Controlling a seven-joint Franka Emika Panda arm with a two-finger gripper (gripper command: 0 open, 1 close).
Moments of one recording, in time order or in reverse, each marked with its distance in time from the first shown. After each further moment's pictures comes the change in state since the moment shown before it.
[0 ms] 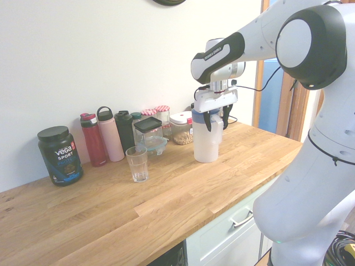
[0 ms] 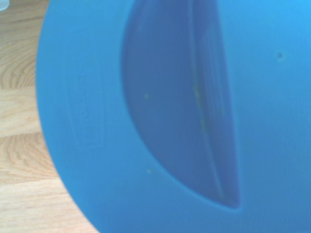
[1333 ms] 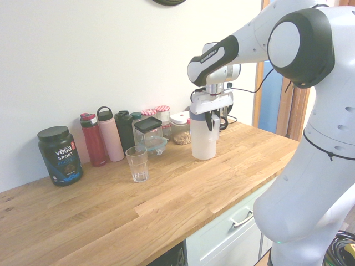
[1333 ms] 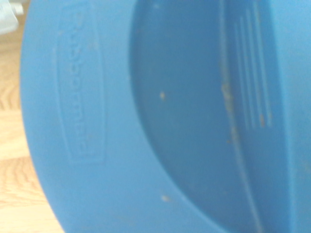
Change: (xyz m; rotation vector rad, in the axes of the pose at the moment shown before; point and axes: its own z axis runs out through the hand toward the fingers) arm 0.008 -0.018 0.003 0.022 0.011 -0.024
